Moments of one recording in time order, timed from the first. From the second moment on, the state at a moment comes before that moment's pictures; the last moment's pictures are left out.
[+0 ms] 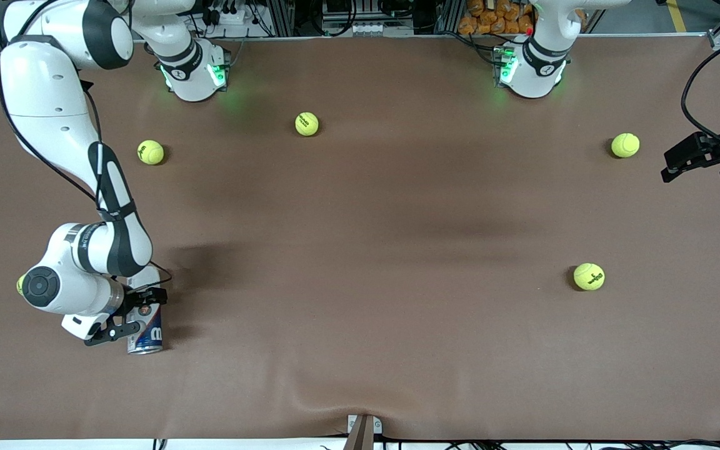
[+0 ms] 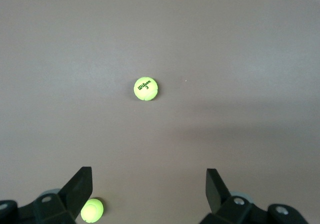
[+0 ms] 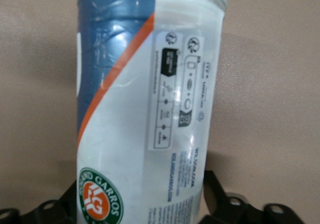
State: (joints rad) left arm -0.04 0.00 0.04 -1.58 0.00 1.64 0.01; right arm 0.02 0.84 -0.09 -1.46 0.08 2.25 -0.38
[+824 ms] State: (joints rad) left arm -0.04 0.00 0.04 -1.58 0.00 1.64 0.01; right arm 0.11 0.76 0.10 -1.33 0.09 2.05 -0.69
